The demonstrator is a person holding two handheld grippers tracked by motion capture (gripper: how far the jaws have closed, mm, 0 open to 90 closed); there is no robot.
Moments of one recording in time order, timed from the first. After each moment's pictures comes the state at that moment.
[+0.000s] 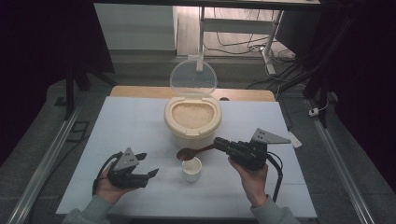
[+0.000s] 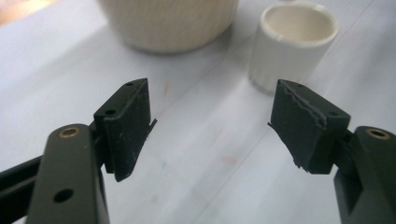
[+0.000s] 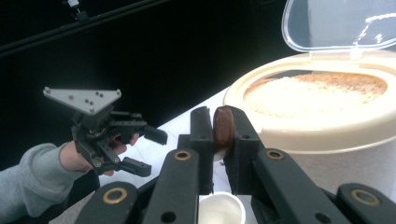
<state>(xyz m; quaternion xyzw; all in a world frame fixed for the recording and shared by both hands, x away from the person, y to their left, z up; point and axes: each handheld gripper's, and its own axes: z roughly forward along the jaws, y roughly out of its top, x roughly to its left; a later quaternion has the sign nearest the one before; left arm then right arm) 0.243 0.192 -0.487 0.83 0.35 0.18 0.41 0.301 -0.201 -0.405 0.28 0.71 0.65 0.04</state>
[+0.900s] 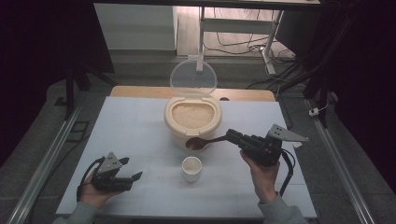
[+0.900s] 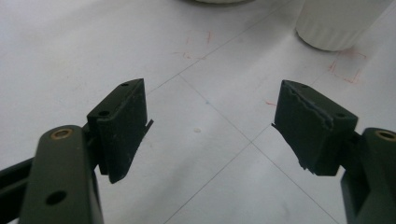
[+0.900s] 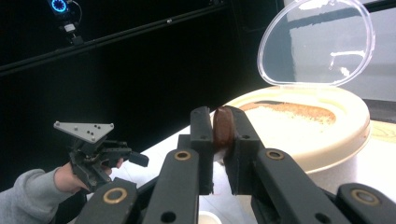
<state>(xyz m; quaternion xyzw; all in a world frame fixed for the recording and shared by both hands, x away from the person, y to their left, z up) 0.237 0.227 -0.505 0.81 0.39 0.18 0.39 0.303 -0.226 -0.386 0.29 0.68 0.67 0.08</state>
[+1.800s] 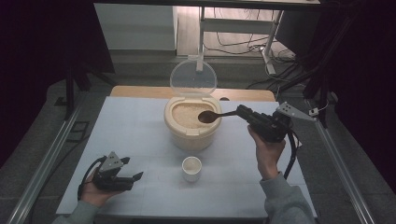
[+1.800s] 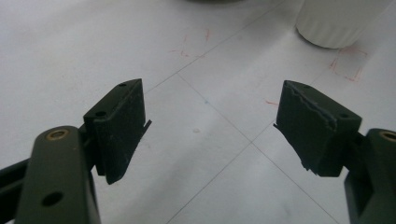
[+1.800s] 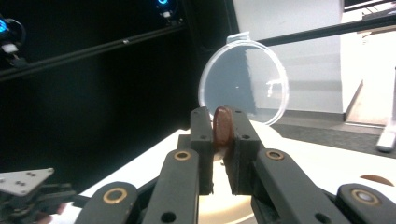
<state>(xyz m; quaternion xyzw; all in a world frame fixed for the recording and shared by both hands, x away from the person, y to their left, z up) 0.241 0.226 -0.506 0.82 0.39 0.17 0.38 0.352 -0.236 -0.358 0.33 0.66 0.66 0.15</state>
